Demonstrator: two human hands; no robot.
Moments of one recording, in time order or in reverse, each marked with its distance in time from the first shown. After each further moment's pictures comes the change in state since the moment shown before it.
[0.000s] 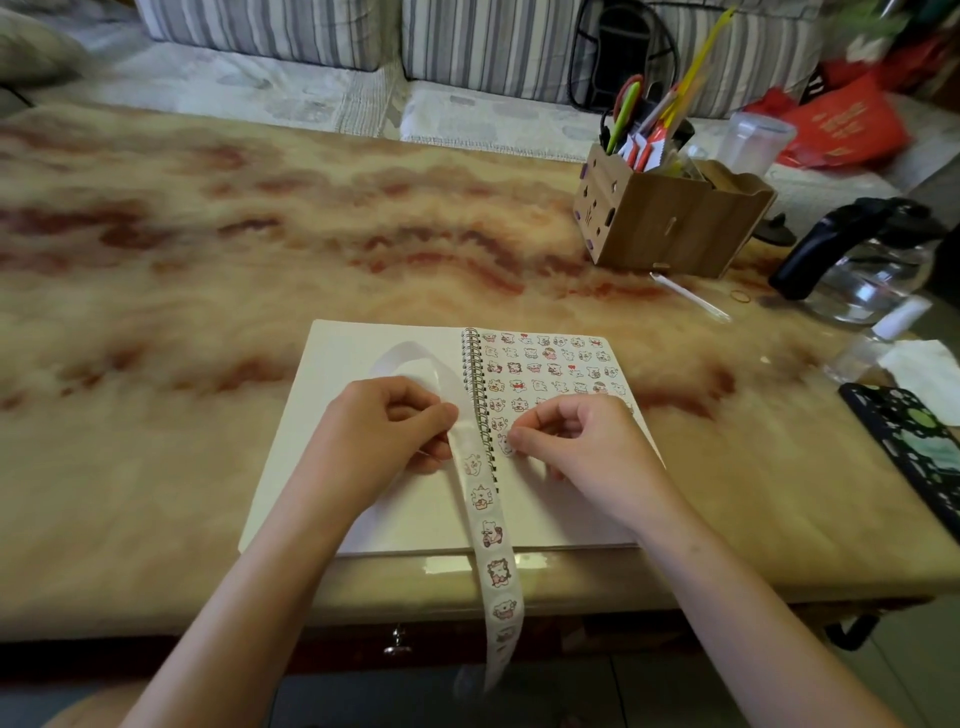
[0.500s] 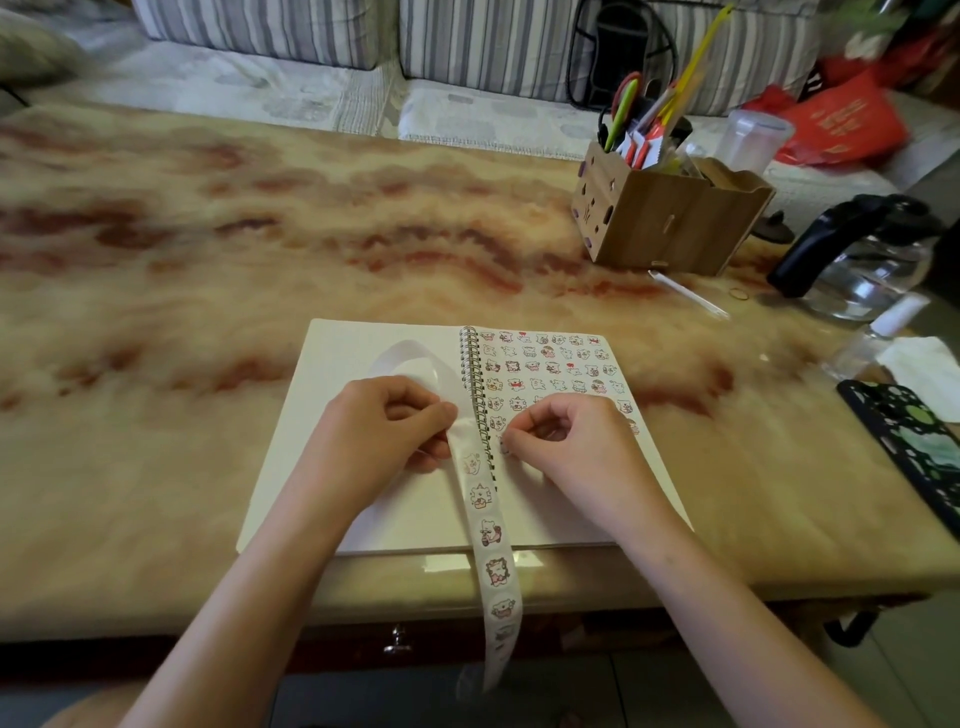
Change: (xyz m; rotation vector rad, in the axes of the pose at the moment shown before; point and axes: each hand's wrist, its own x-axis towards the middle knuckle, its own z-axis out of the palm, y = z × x) left_hand 0.000 -0.001 0.000 0.013 0.002 0.011; right_hand 0.000 0.006 0.009 -0.152 0.117 -0.041
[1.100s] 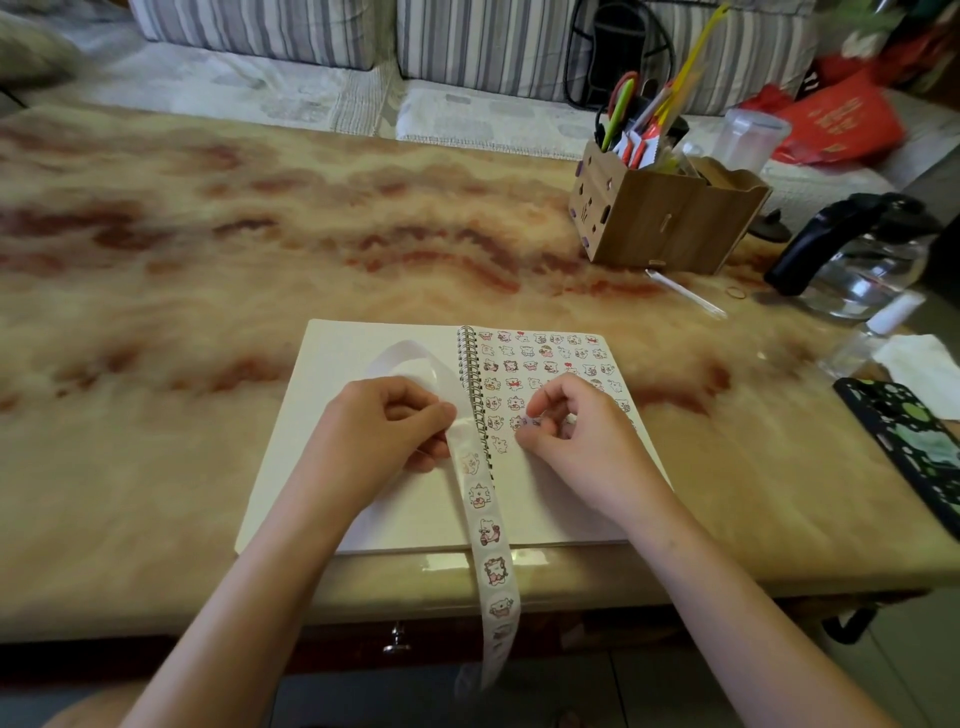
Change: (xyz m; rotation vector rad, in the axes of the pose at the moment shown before) left_hand 0.000 0.000 0.001 0.007 -0.002 -0.004; right_hand 0.008 0.008 -0.005 -0.015 -0.028 -0.037
